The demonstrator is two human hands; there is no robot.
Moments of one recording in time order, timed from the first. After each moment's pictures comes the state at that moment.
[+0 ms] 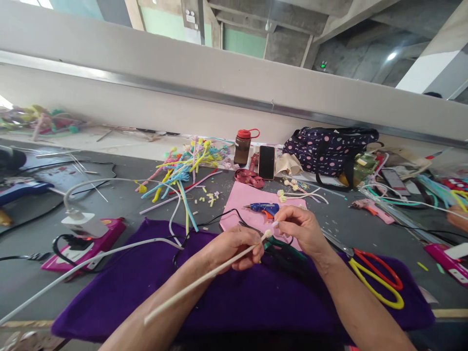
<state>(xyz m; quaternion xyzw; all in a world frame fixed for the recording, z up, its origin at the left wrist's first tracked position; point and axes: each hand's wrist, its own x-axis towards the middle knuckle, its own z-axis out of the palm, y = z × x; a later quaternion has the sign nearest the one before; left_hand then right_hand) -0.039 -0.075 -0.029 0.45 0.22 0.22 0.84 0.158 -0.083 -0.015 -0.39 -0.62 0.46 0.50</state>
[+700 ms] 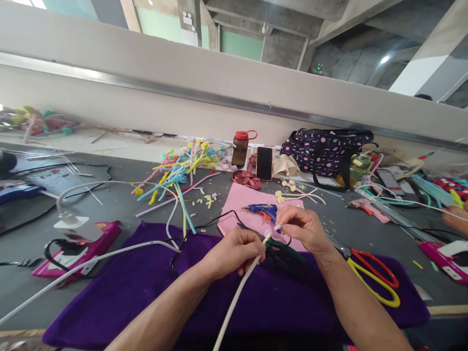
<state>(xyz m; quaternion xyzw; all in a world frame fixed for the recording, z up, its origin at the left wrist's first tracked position) -0.035 -0.085 -0.021 0.60 0.34 0.22 0.69 0.168 -0.081 -0.012 -0.35 -0.68 0.42 0.49</state>
